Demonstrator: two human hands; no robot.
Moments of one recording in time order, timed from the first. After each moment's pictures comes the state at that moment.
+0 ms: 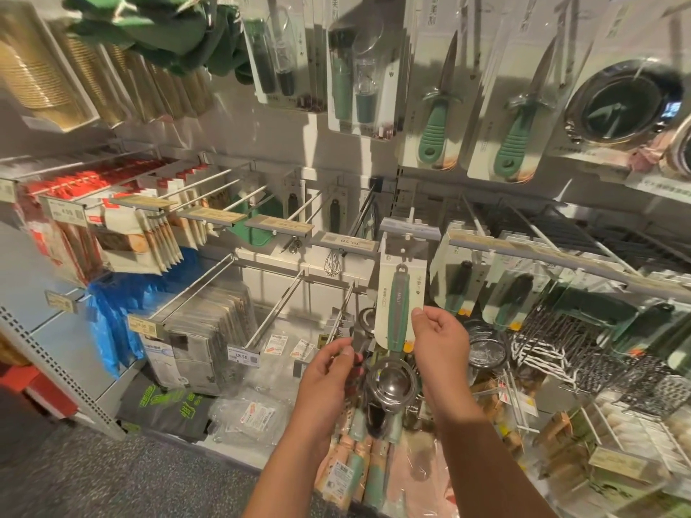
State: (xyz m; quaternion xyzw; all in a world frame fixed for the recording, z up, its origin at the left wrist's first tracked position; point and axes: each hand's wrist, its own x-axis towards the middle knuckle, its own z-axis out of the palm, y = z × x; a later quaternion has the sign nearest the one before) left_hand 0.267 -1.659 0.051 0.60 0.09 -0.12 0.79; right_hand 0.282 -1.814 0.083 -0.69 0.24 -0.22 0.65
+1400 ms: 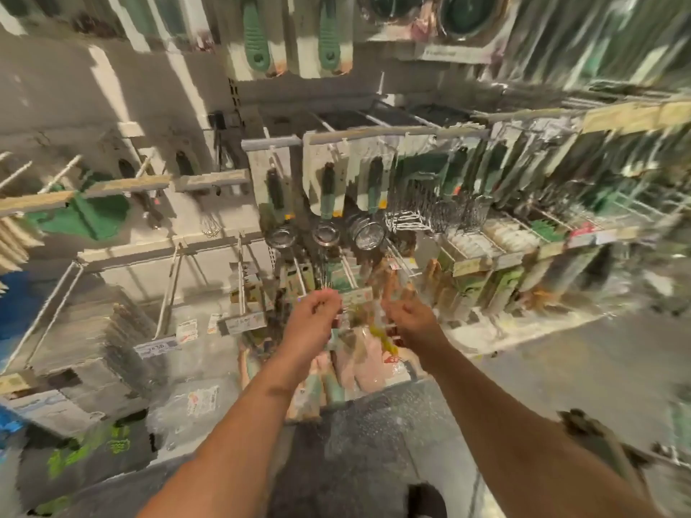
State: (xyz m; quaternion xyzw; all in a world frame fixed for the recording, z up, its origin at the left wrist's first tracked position) left_hand 0.234 -1.676 0.034 0.73 -0.14 -0.32 0.59; right_hand 0.120 -1.837 -0.006 -0.65 0.39 -0.14 0.64
